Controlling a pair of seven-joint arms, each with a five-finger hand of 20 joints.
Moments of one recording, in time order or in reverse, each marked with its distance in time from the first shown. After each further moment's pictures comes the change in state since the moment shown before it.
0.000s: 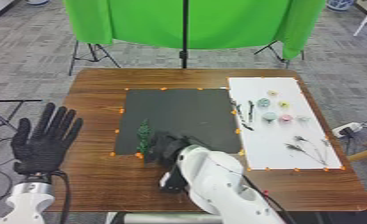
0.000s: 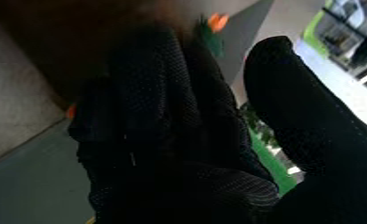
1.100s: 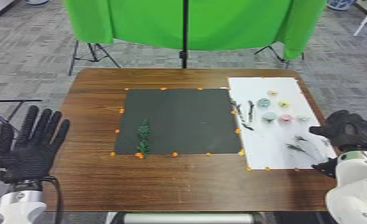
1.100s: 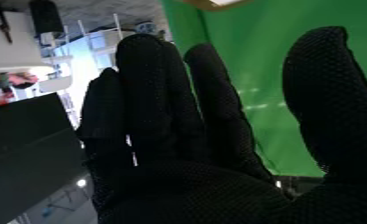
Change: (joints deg) left arm 4.5 -0.7 -1.9 -3.4 0.4 -0.6 5.1; right arm -32.3 23.8 47.3 -13.8 -22.8 20.2 -0.3
